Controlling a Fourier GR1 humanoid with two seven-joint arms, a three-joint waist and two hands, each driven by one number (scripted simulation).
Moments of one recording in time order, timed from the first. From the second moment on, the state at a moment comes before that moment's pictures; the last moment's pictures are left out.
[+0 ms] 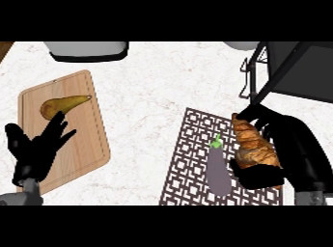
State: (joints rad) left arm -0.04 0.25 0.06 -1.39 0.19 0.04 0.26; right arm -0.22 -0.33 0.33 -2.03 0.62 0.13 0.80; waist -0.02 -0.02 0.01
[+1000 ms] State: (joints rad) left arm -0.05 0.24 0.05 -1.40 0.18 0.03 0.27; right arm -0.75 -0.61 -0.21 -2.08 0.33 0.34 1.06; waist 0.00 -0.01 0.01
